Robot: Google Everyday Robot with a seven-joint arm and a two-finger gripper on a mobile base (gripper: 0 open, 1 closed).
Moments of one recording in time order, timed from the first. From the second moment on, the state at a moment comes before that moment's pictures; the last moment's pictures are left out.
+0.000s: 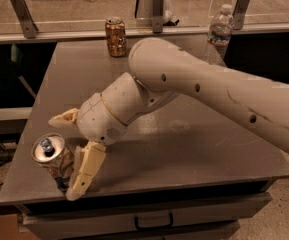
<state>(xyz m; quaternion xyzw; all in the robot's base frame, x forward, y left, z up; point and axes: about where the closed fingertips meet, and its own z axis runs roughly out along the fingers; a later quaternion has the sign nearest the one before) 0.383 0.164 0.854 -0.75 0.46 0.39 0.28</state>
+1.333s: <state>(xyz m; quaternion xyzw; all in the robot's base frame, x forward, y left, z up) 0.394 0.122 0.862 -0.65 0.53 0.41 0.35</state>
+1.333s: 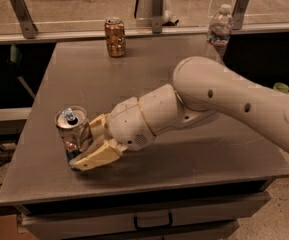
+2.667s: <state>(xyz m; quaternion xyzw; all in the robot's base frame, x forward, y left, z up) 0.421 0.020 0.924 -0.61 0.58 0.29 0.45</state>
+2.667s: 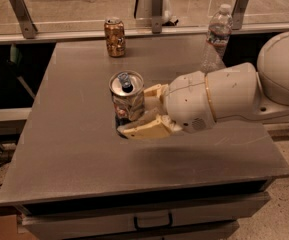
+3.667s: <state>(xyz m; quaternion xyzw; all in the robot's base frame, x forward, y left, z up) 0.510 -0.116 0.996 -0.56 0.61 0.14 0.54</state>
